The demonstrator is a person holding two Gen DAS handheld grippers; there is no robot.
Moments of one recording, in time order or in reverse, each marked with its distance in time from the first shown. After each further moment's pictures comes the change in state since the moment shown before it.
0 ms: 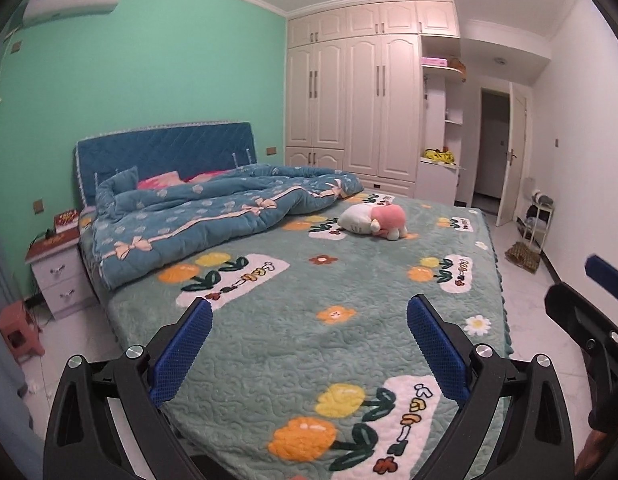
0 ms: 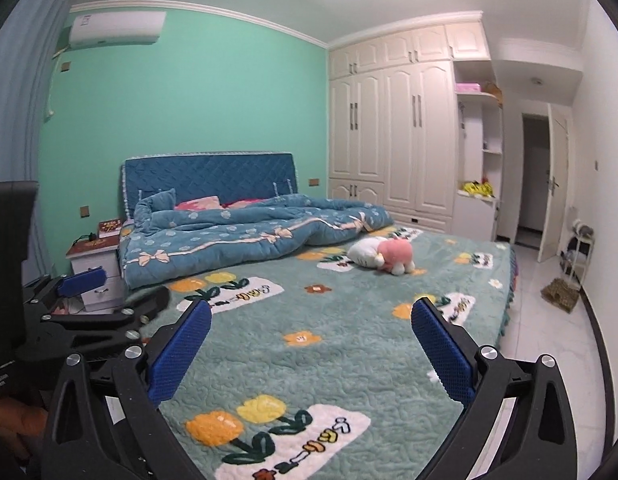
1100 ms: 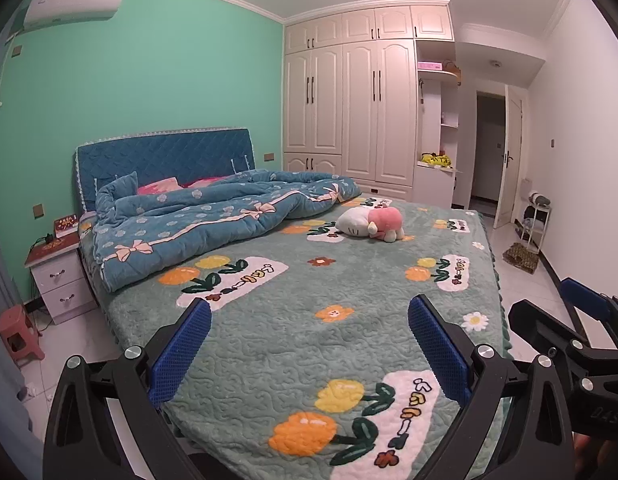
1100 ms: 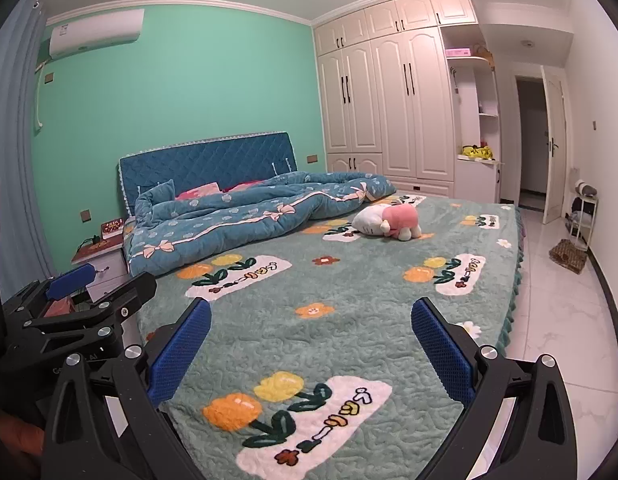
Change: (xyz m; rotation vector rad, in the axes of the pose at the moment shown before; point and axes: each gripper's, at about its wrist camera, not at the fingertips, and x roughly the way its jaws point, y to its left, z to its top) left arm -0.011 0.005 -0.008 0.021 -0.029 -0.017; right arm 0.004 -0.002 -0.022 0.081 0.075 0.029
